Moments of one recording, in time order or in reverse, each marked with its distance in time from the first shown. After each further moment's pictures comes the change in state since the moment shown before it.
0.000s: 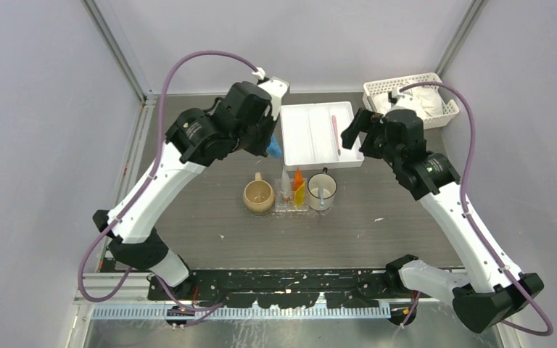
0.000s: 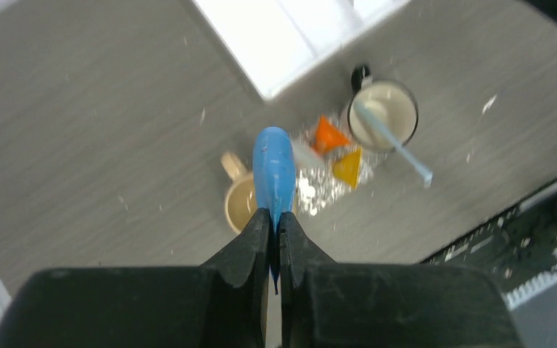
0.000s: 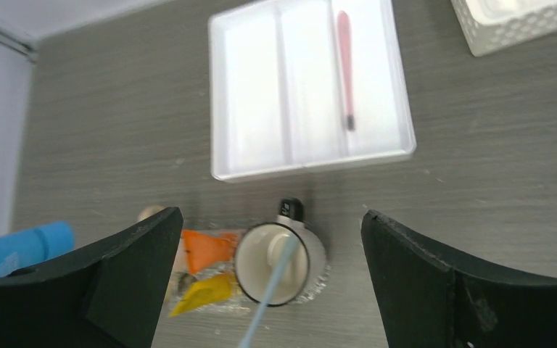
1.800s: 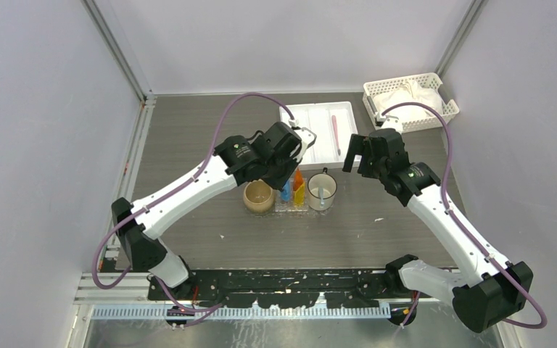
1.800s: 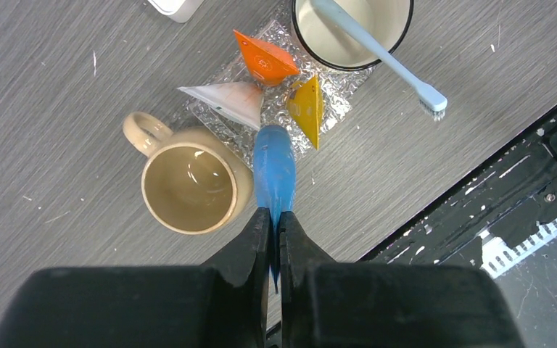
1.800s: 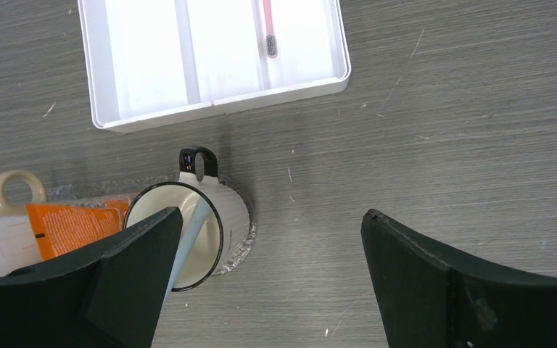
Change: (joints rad) left arm -0.074 0.003 -0.478 0.159 0.156 0.024; right arm 0.000 0.002 -0.253 -0.016 0.106 -0.080
